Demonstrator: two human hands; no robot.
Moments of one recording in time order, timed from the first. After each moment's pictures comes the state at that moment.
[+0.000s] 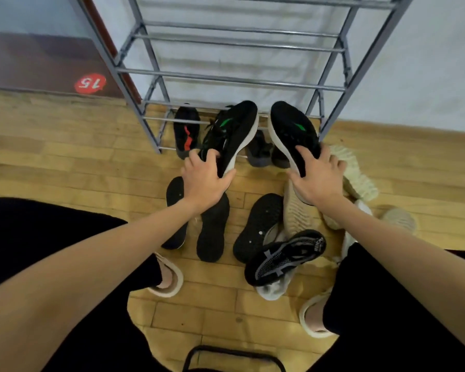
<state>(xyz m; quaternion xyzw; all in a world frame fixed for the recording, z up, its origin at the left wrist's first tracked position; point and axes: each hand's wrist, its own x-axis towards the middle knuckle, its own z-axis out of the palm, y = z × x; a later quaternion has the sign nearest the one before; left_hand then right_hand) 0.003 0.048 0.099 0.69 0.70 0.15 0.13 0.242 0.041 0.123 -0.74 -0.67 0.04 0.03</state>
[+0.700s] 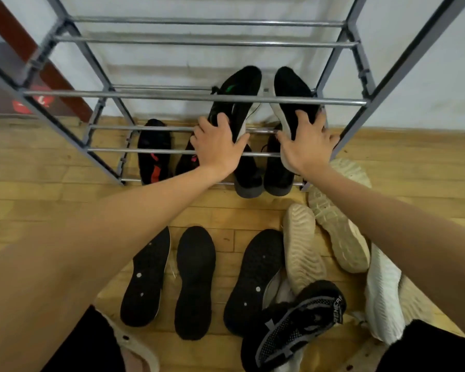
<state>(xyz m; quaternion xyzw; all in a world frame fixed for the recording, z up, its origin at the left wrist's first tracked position) 0.086 0.250 0.054 0.69 0.69 0.19 0.10 0.252 0.230 0.071 -0.80 -0.58 0.07 0.13</state>
